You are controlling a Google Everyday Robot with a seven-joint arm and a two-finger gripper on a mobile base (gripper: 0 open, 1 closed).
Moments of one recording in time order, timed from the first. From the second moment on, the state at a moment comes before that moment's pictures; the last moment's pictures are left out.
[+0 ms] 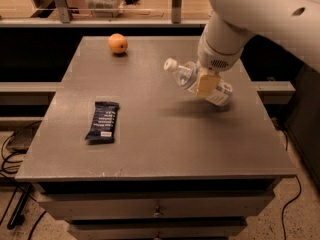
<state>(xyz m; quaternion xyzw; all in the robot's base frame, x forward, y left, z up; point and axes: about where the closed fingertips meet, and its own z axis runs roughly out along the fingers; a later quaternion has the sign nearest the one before) 0.597 -0.107 0.902 -0.66 0.72 -0.12 0.21</state>
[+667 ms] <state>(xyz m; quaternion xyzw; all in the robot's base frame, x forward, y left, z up) 0.590 -0.117 0.886 -0.66 0.72 -0.10 0.18</state>
